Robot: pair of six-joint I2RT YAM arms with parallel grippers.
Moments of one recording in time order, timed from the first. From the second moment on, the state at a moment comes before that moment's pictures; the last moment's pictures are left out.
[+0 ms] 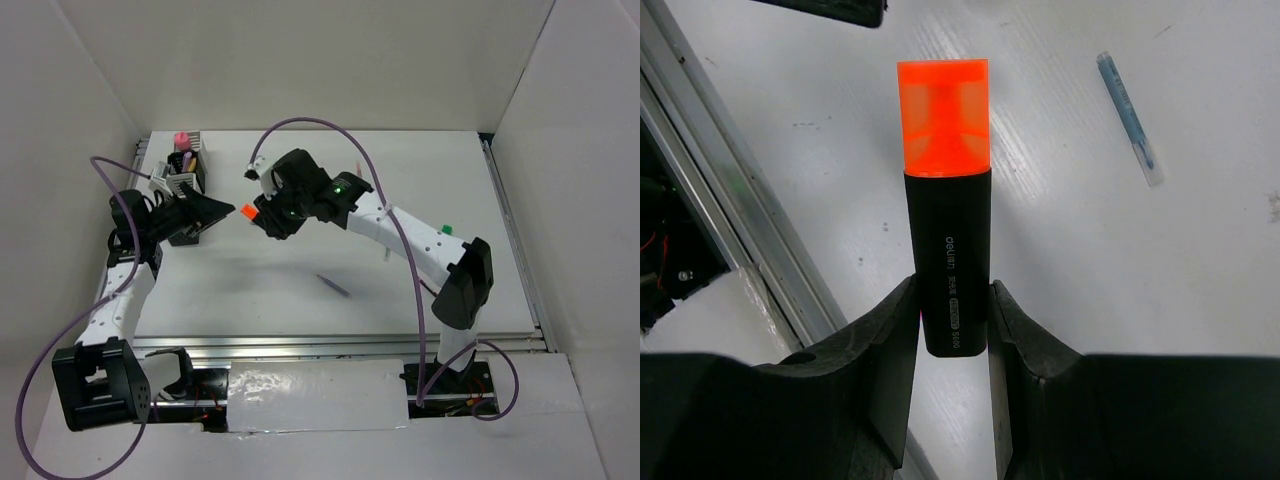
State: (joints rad) left arm 0.19 1.11 0.74 0.12 0.90 -0.79; right arm 0.89 1.83 1.84 -0.73 -0.18 -0.01
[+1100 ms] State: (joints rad) left arm 0.22 1.22 0.93 -0.04 0.86 -0.60; right arm 0.88 1.88 1.89 -0.76 -0.20 0.03
